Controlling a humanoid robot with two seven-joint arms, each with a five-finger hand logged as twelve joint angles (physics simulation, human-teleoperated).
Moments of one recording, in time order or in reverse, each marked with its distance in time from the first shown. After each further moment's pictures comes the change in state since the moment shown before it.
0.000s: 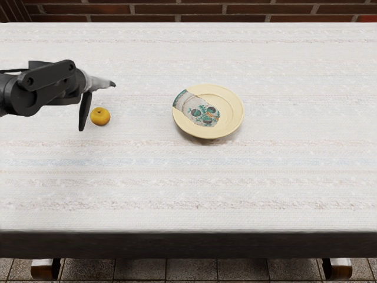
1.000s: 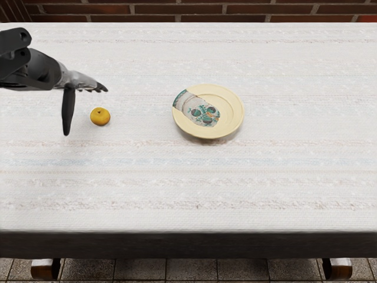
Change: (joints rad) left arm -0.090 0.213 -0.086 -0.198 -0.092 -0.201 0.006; right arm 0.000 0.000 0.000 0.000 0.000 0.000 0.000
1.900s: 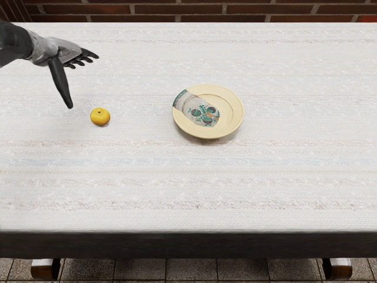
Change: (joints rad) left arm 0.065 0.047 -0.291 0.183 -0.126 -0.102 -0.002; right arm 0.000 0.000 0.000 0.000 0.000 0.000 0.001
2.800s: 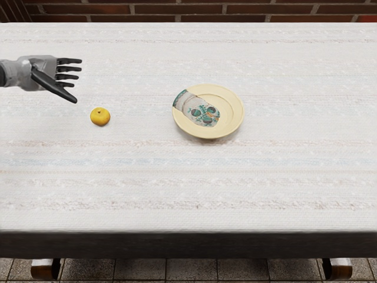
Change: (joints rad) left arm 0.207 0.057 -0.008 0.185 -0.709 0.000 -0.035; right arm 0.006 0.000 0.002 0.001 0.000 0.000 0.005
